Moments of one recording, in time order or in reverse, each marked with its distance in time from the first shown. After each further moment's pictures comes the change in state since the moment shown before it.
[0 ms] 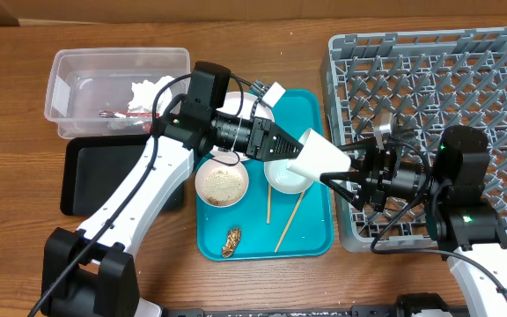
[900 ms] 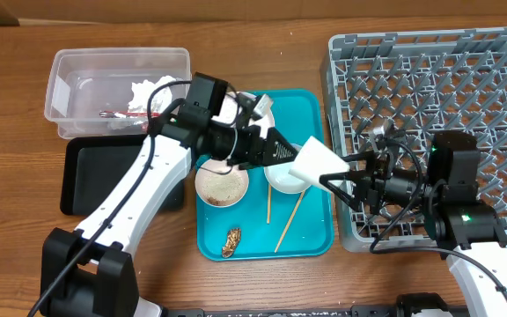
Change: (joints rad) left arm 0.023 0.000 0.003 -0.293 -0.370 0.068; right arm 0.002 0.006 0.000 -0.224 0.178 0.010
